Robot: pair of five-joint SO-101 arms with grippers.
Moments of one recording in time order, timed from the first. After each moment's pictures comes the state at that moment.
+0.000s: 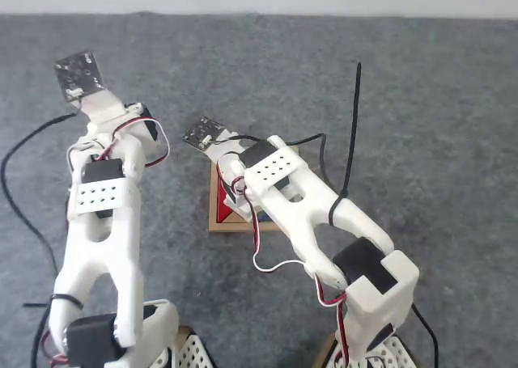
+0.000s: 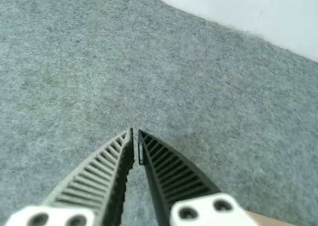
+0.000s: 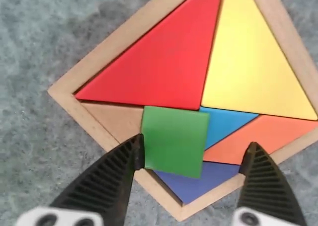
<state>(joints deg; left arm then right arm) -15.8 -20.9 44.1 26.6 18.4 -41.8 14.2 9.8 65.4 15.2</state>
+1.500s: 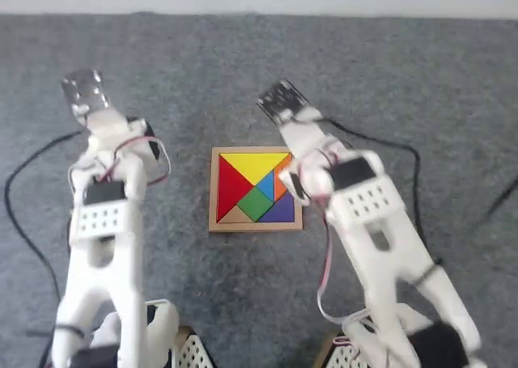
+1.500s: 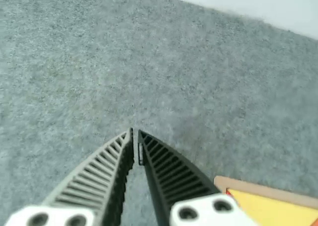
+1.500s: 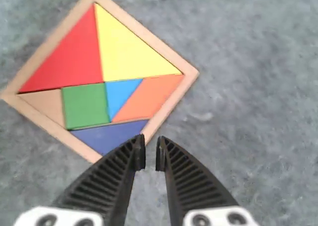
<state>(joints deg) -15.7 -30.5 53.7 26.6 13.7 -26.4 -23.6 33.1 58.9 16.3</state>
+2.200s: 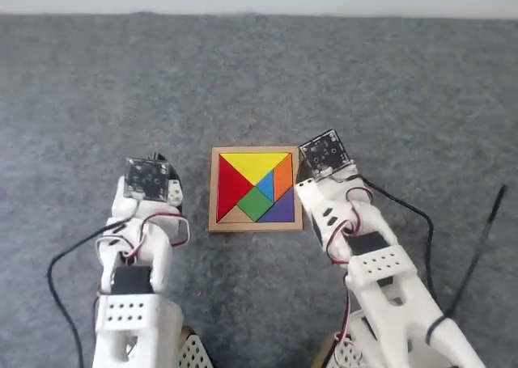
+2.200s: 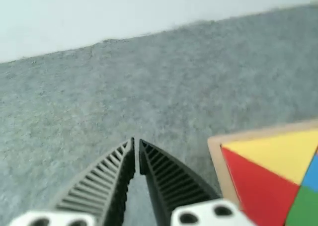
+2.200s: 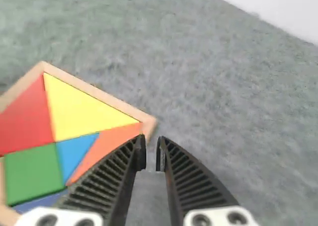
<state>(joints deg) -8.6 -75.4 91.4 21.7 -7.1 -21.6 -40.4 76.5 3.1 12.9</state>
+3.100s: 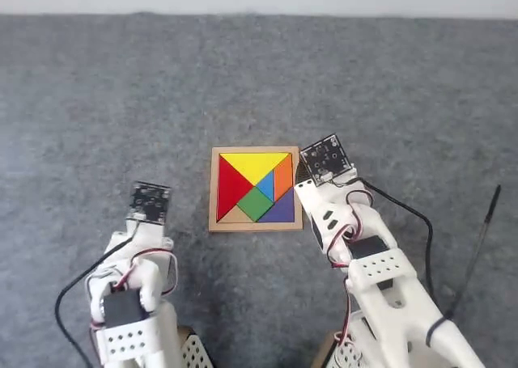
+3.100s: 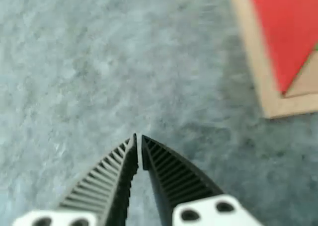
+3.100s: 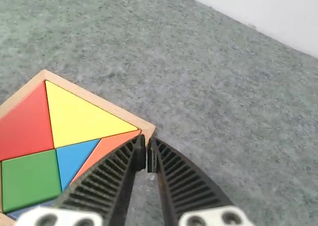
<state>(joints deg) -19.1 -103.0 97.2 72.4 -14.6 -21.5 -40.7 78.8 -1.6 12.9</state>
